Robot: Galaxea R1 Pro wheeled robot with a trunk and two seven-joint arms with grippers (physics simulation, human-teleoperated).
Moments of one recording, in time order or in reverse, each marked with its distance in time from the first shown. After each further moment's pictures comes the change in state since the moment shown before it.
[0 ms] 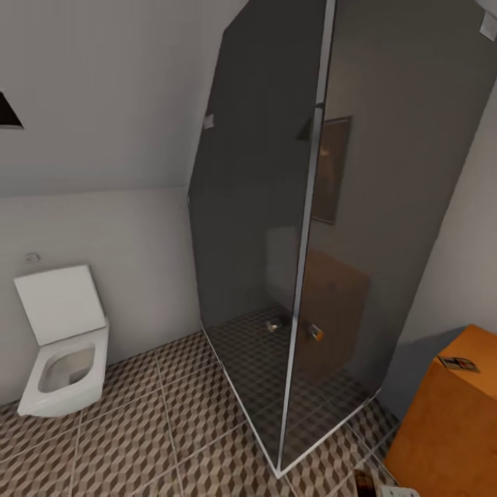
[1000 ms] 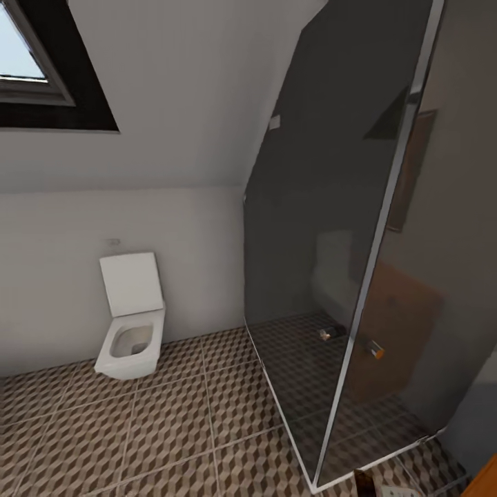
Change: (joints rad) left arm 0.000 0.000 0.000 0.000 0.001 0.000 0.001; right arm 0.000 -0.001 0.001 0.000 0.001 0.001 0.000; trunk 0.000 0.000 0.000
